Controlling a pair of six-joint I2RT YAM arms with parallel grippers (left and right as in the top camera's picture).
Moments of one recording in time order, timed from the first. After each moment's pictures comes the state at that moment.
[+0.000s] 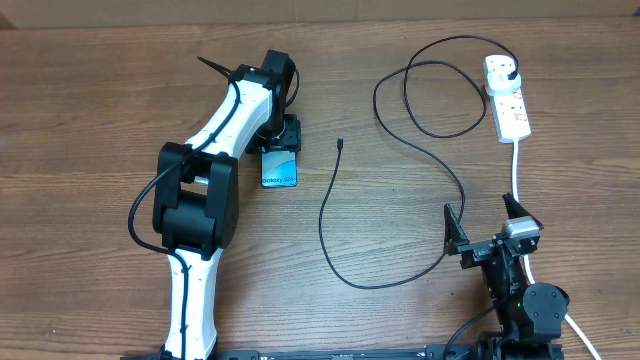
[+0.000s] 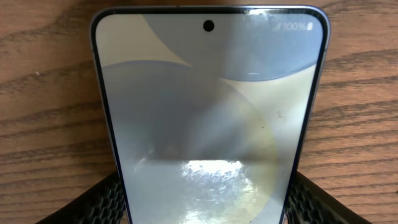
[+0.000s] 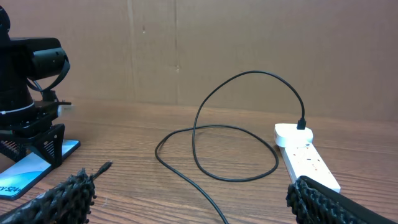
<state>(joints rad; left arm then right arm) -0.29 2.33 1.86 -1.05 0.00 -0.34 -0.05 0.01 0.02 -0.01 -0.22 -0.01</state>
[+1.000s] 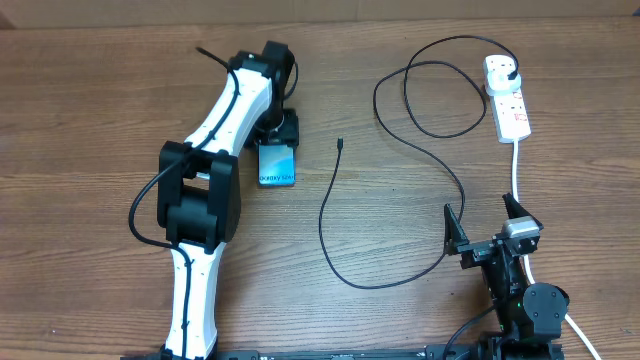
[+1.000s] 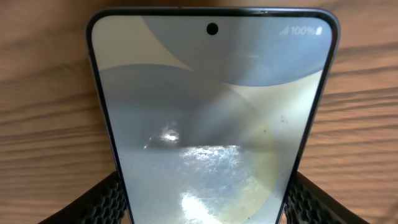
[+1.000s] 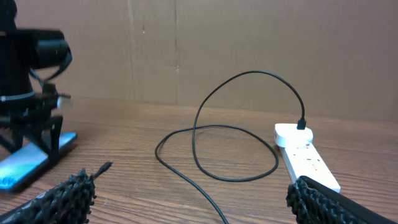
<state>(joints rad) -0.28 2.38 2.04 -1.24 0.01 -0.34 -0.05 0.01 0.02 -0.01 -0.22 -0.01</state>
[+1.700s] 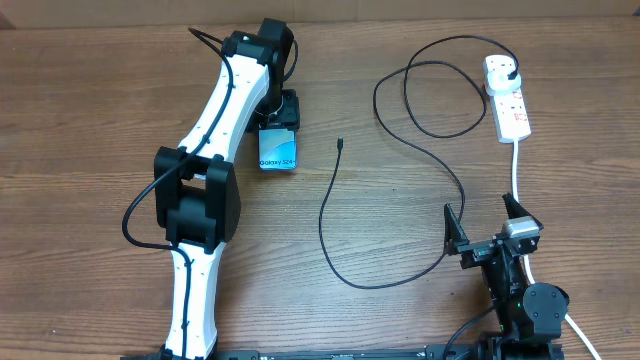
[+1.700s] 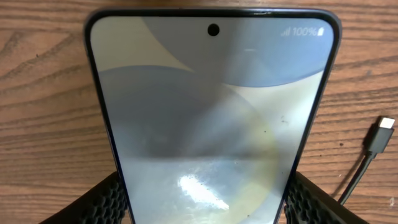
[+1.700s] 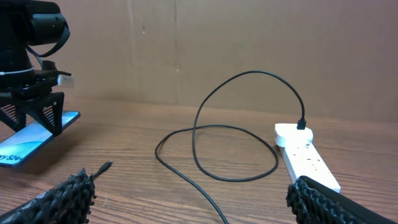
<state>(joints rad) -0.28 2.38 2.18 -1.33 0.01 -0.34 -0.05 0.01 0.02 -0.01 -0.22 -0.01</state>
